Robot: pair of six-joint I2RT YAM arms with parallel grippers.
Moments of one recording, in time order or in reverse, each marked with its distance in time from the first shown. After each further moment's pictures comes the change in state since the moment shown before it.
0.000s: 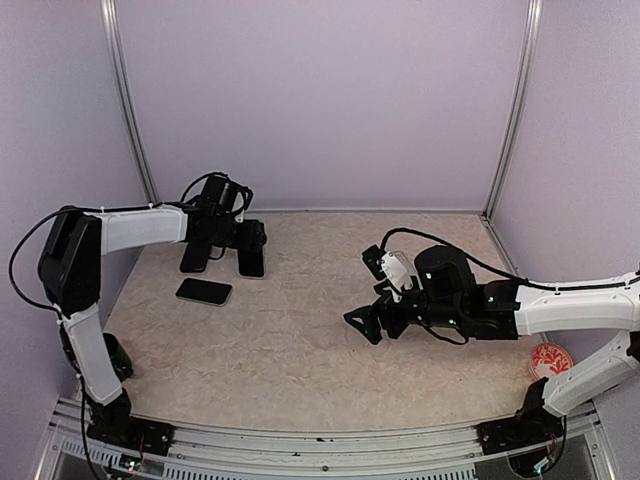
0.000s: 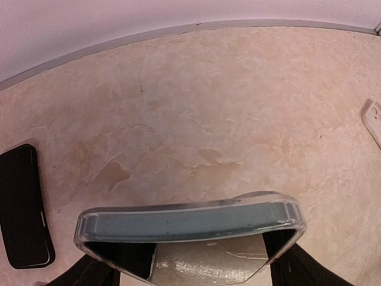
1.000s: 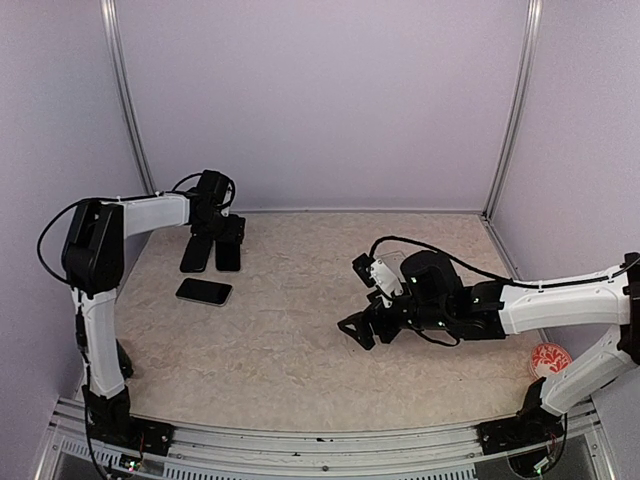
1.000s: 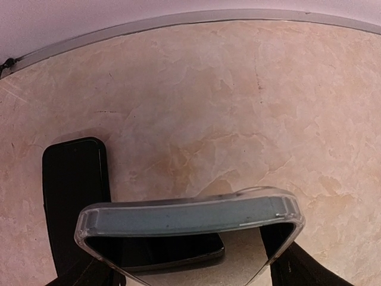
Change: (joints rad) left arm 0.148 0.226 0.247 -0.173 -0.098 0.026; right arm 0.000 0.084 0.014 0.008 -0.031 0.023
